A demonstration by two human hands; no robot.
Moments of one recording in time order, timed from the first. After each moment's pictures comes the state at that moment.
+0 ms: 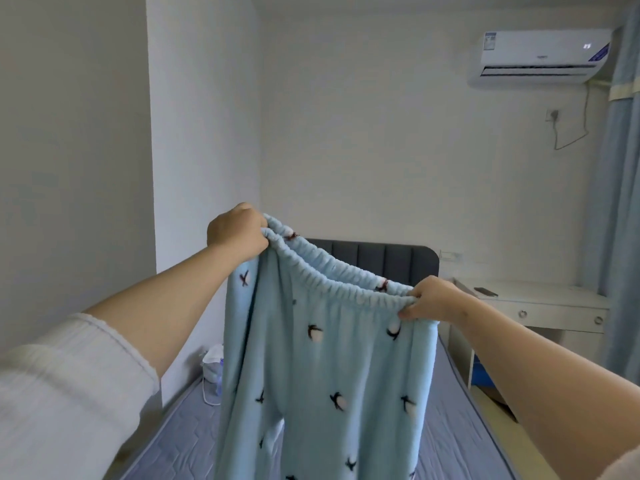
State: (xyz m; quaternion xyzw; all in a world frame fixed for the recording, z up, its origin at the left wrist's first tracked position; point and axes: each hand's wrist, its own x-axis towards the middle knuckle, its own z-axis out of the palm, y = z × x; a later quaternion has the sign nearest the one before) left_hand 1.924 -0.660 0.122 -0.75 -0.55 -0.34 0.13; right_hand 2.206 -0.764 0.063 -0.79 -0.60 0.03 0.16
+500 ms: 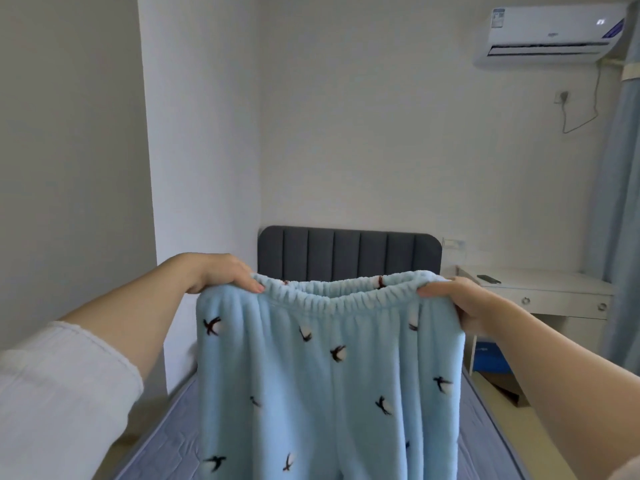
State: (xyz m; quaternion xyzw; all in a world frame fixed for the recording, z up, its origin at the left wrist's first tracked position) left_hand 1.883 -0.634 0.072 -0.77 -0.51 -0.12 -0.38; right_hand 2.232 -0.781 0.041 -0.59 -0.47 0.39 0.53
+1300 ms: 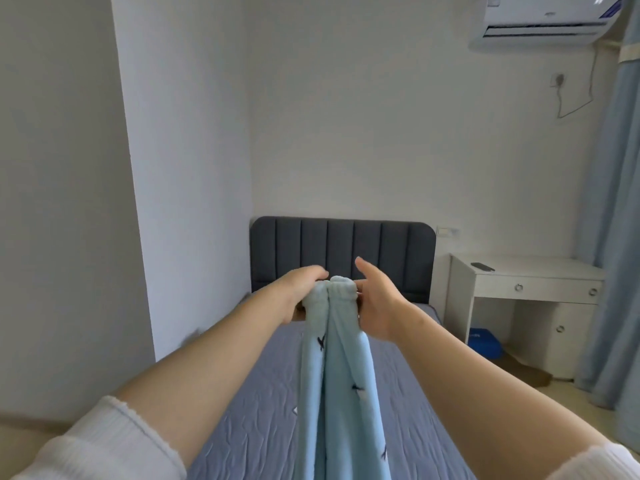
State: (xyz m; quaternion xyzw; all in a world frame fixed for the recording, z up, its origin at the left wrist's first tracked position) left_hand 2.013 -0.662 0.031 -0.60 -0.46 -0.31 -0.58; right_hand 2.139 -0.713 0.020 -0.49 -0.33 0.57 0.57
